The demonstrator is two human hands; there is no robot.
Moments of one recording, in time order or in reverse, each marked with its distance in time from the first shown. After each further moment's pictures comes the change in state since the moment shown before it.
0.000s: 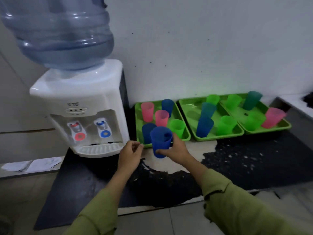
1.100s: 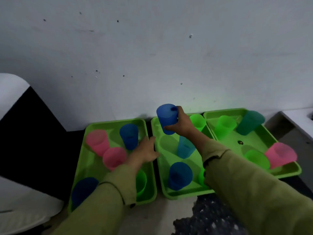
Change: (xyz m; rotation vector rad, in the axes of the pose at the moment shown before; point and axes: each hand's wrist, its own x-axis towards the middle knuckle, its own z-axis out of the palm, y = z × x) left_hand 0.239 0.102 0.272 0.551 -0.624 0.054; right_hand 0.320 0.077 -0.210 -0.254 0.059 0.055
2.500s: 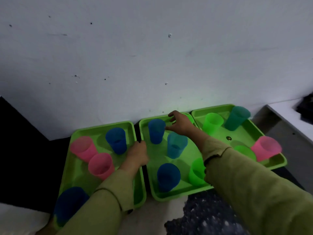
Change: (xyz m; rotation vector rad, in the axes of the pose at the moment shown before) left_hand 0.001 0.027 0.008 0.281 0.038 -0.092; right_hand 0.002 0.032 -0.037 -0.187 -0.075 0.067
